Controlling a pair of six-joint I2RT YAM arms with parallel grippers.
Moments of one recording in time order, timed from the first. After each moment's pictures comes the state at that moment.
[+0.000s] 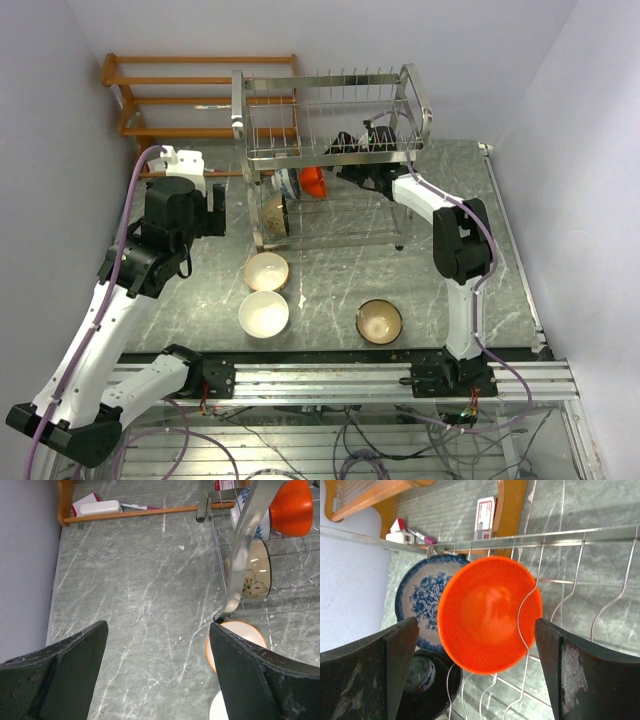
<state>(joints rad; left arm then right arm) -0.41 0.93 1.21 -0.75 -0.42 -0.10 0.36 2.17 1.67 0.07 -0.35 0.70</state>
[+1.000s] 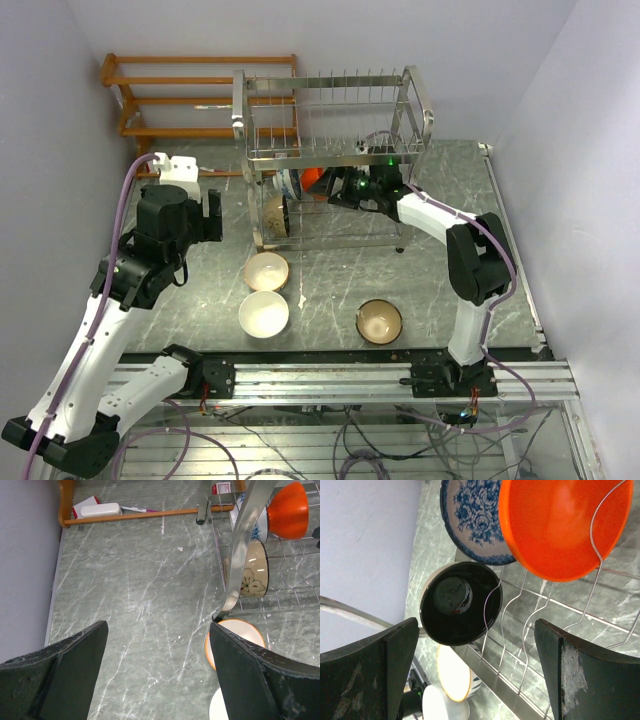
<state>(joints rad) -0.41 0.87 1.18 -0.75 -0.41 -0.10 0.42 1.94 1.35 0.11 -0.51 0.74</state>
